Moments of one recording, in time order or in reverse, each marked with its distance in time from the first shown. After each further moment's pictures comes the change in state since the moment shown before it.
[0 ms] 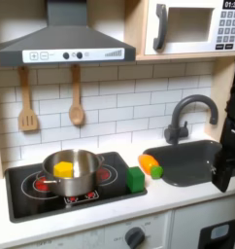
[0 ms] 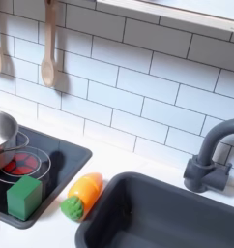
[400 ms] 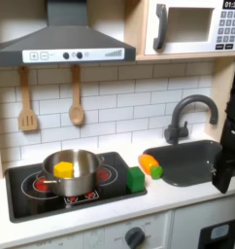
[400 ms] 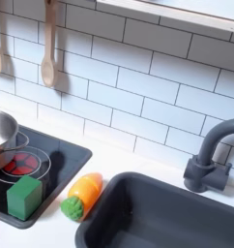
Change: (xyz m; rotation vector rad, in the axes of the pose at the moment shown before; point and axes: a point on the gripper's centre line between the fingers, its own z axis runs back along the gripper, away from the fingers) arm -0.001 0.001 -0.001 0.002 0.004 -0.004
